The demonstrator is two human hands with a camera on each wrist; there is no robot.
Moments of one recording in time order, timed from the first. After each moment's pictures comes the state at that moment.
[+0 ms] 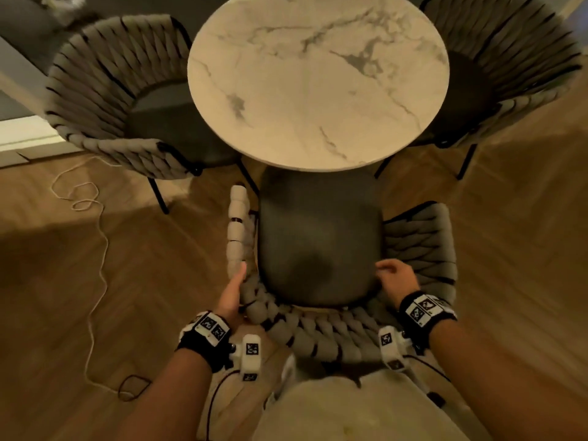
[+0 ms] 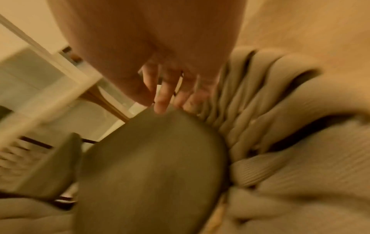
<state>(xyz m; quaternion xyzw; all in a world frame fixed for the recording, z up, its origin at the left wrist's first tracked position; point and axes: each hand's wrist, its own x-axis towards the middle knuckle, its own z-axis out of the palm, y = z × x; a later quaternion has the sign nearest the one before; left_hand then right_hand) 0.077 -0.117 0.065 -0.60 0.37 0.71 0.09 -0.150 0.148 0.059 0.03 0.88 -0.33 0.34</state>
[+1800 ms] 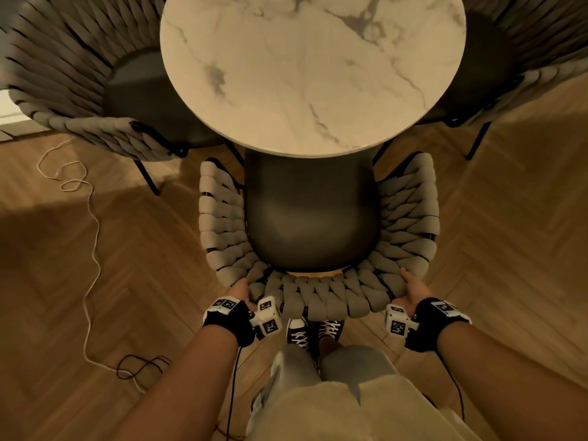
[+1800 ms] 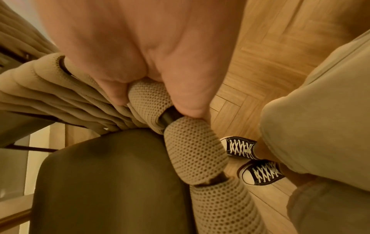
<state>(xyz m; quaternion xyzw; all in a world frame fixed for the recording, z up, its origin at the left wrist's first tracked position) 0.020 -0.079 0.028 -0.72 0.20 0.66 0.04 -0.177 0.188 0.034 0.43 0.55 -0.58 0.41</state>
